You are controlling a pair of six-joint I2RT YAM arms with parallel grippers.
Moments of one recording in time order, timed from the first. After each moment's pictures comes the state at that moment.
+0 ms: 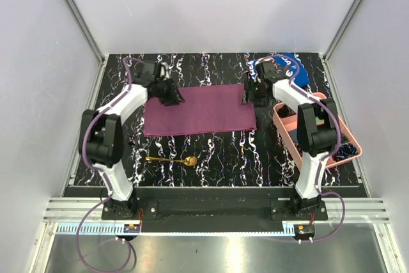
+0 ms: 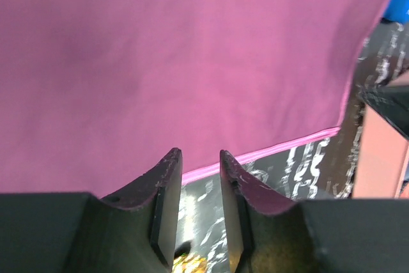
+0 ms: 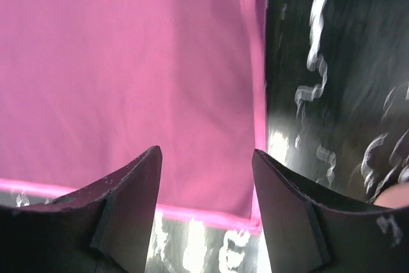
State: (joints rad) left arm -0.21 1.76 1.31 -0.46 0.34 -0.56; right arm 0.26 1.93 1.40 -0.48 -0.13 0.37
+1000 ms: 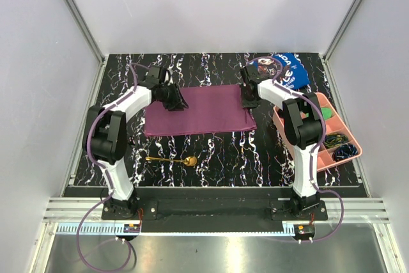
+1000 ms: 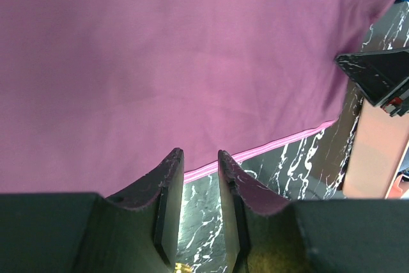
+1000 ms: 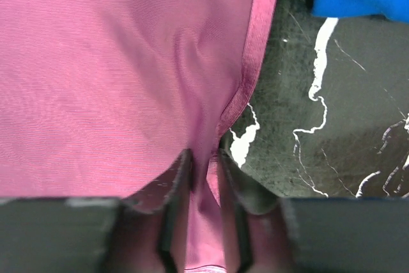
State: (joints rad) left arm -0.26 1.86 1.33 -0.45 0.38 -0.61; right arm 0.35 2.13 1.57 -0.55 0.12 0.29
